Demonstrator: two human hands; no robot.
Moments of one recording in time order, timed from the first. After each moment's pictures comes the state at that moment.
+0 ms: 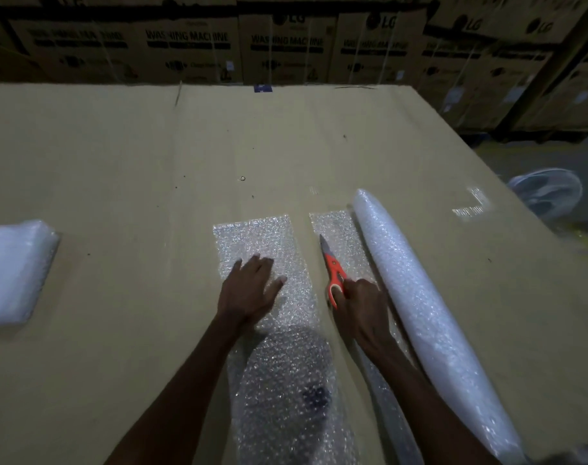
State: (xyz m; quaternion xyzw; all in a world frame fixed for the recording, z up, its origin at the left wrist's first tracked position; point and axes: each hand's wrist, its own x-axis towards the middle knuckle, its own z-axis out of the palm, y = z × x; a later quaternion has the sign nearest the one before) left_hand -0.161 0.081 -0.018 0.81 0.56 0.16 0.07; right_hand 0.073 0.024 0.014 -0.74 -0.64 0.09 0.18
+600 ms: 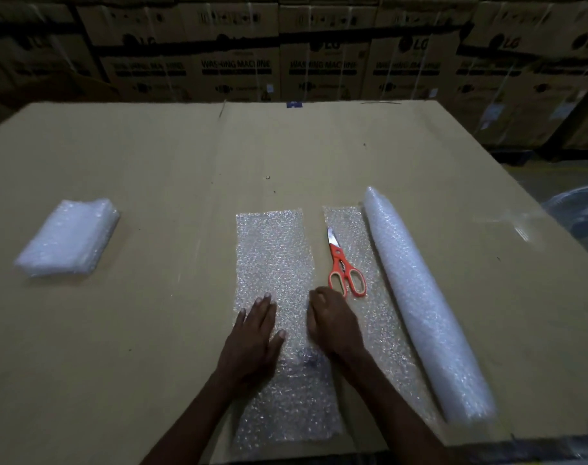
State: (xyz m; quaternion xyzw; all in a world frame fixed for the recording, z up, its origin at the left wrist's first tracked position) left_hand -0.162 -0.076 -0.062 0.80 0.59 0.07 0.11; right_hand 0.040 -0.048 -0.019 -0.56 -0.79 0.02 0.27
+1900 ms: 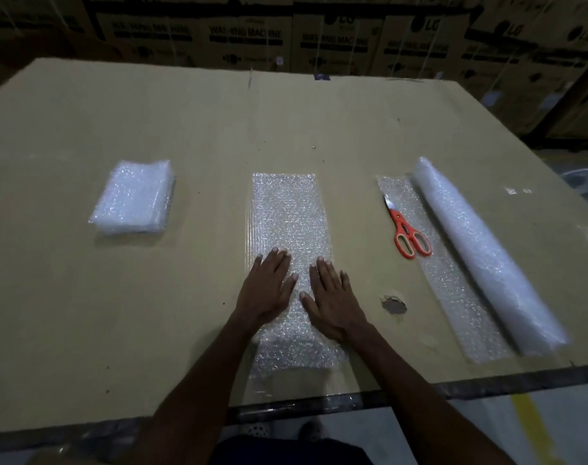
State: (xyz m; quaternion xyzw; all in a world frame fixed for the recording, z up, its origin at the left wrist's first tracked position) left_hand -0.308 -0.072 -0.056 0.81 0.54 0.20 0.11; right_hand -0.118 -0.098 -0.045 -0.58 -0.80 0.13 0.03
